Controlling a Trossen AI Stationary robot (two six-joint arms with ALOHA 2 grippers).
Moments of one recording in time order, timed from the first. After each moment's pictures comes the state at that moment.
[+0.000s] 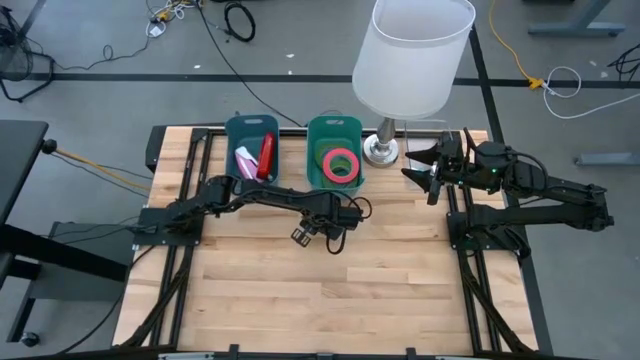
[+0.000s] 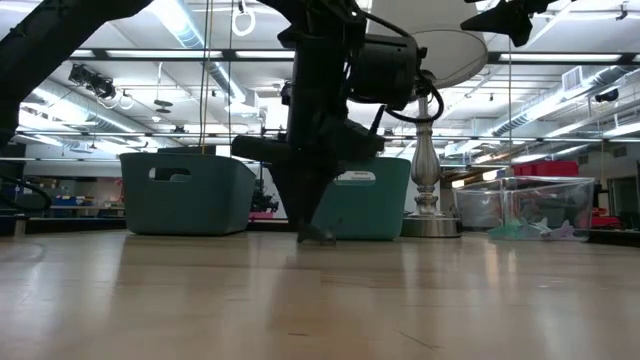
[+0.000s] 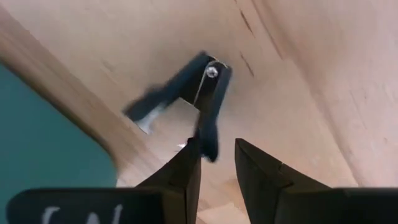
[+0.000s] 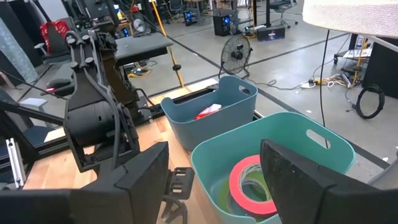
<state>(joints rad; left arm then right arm) -0.03 2.29 1.88 -1.21 -0.26 0.60 -0.16 0.63 0.82 -0.38 0.15 0.20</state>
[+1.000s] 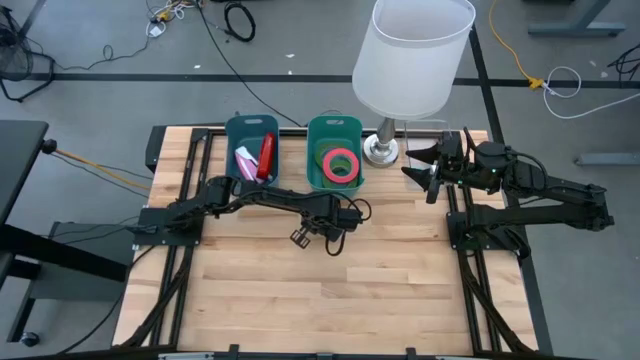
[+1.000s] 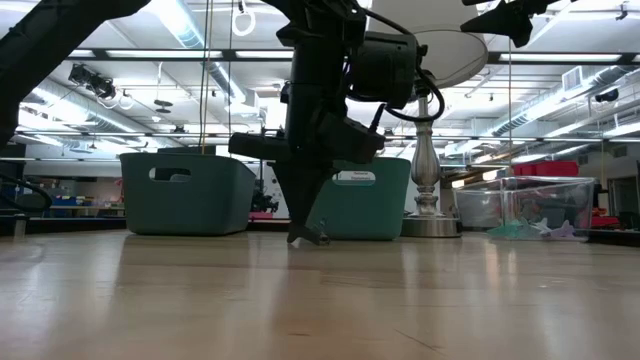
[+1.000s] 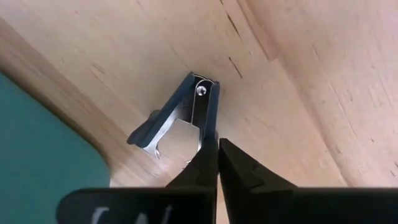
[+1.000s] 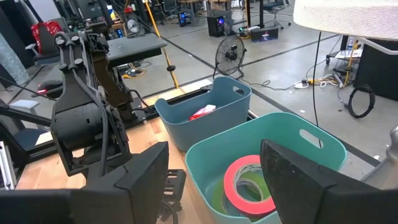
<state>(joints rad) -0.04 2.29 1.88 -1.23 -0.25 0.59 -0.16 0.64 0.82 -0.38 0.18 0.20</state>
